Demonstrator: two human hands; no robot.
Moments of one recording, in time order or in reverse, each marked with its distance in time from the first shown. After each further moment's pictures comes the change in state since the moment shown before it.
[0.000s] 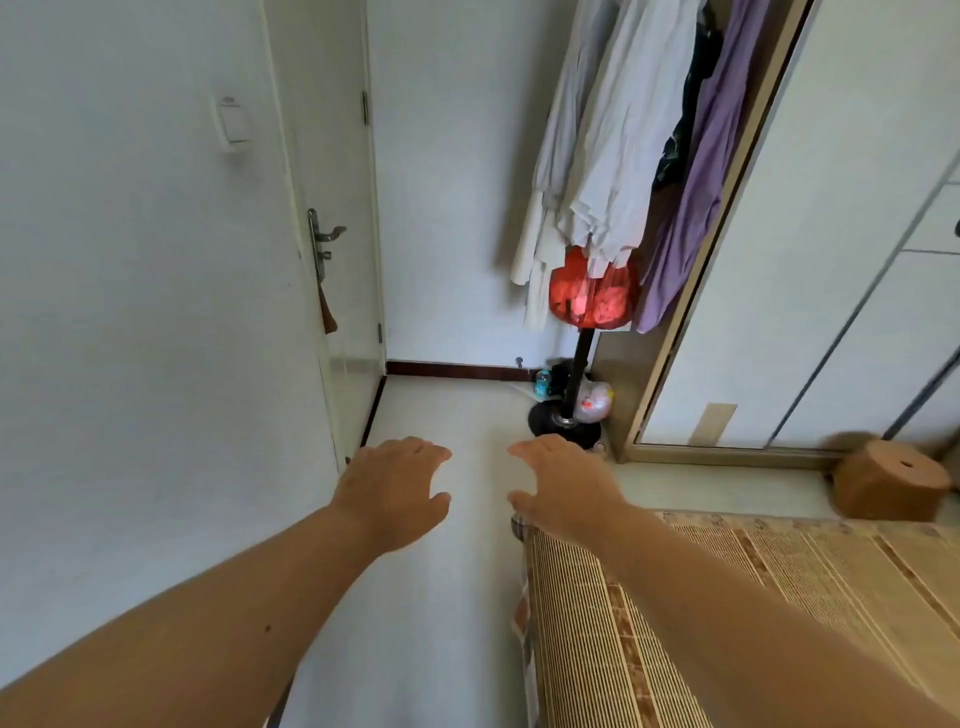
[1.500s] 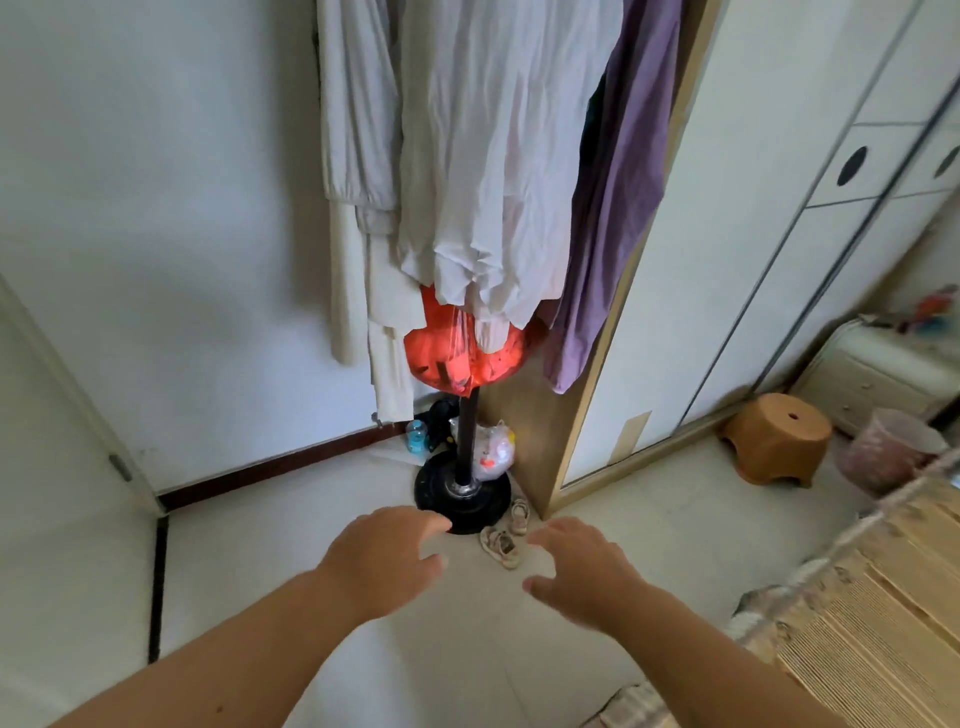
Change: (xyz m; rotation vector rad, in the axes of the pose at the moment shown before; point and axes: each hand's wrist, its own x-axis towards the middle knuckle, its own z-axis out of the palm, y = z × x) left_hand 0.702 -0.065 0.124 -0.207 -0.395 0.421; right_hand 0.495 0.334 0.048 0.131 -0.194 0.617
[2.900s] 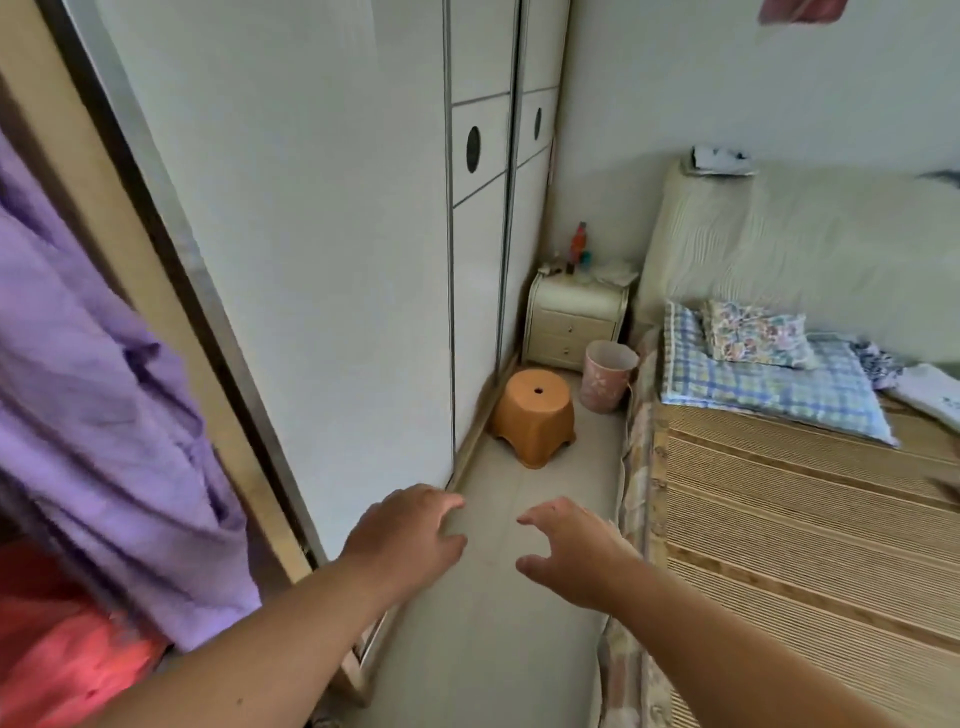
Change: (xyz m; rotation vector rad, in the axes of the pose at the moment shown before) left_hand 0.539 0.323 0.013 0.082 -0.175 0.637; right_hand 0.187 0.403 -0.184 0.257 0.259 0.636
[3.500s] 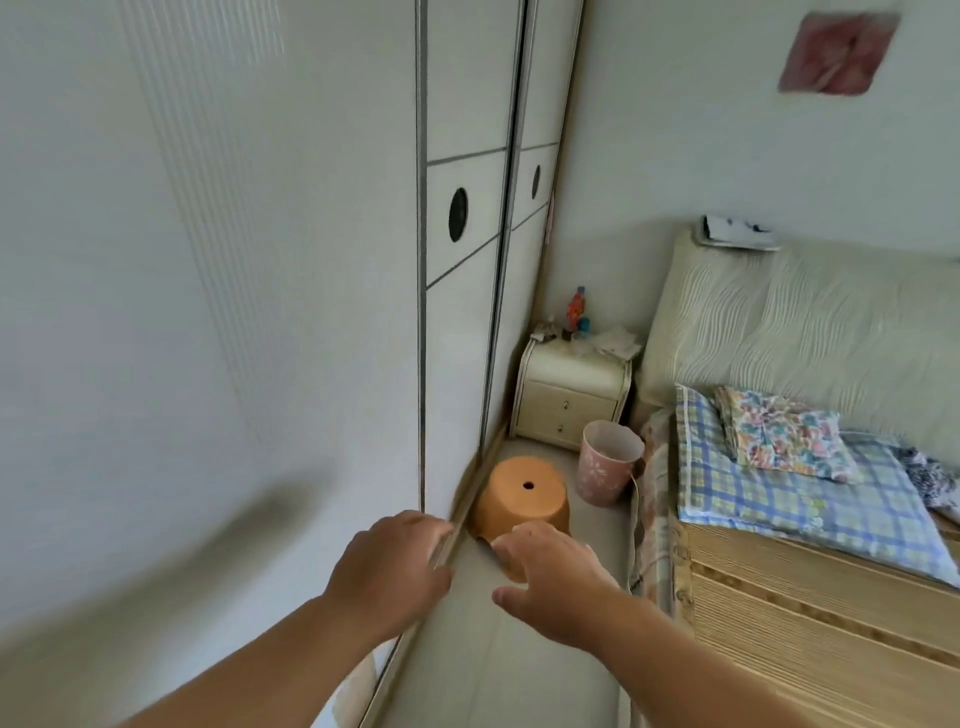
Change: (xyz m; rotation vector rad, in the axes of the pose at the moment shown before) left_hand 0.289 -0.028 -0.037 0.023 0.084 0.010; right_hand 0.266 0.057 -0.105 -0.029 0.029 -0.080
